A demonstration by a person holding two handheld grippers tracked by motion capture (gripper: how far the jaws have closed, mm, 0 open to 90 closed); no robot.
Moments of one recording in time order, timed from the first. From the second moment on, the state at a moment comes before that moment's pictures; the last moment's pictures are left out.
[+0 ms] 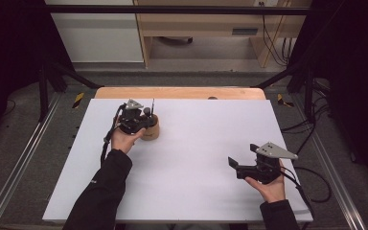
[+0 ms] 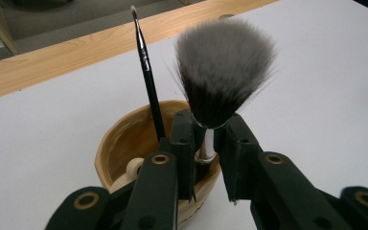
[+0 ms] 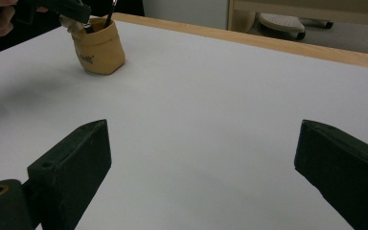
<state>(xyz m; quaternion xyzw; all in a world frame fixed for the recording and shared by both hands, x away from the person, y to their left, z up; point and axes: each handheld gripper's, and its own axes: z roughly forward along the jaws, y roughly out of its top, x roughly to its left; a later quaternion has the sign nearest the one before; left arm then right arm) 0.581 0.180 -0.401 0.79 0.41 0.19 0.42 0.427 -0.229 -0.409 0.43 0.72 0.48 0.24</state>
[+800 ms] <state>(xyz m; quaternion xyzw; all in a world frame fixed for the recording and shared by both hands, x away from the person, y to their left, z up) 0.557 0.204 -0.368 0.74 0.40 0.22 0.49 0.427 -0.228 -0.410 0.43 0.72 0.48 0.24</state>
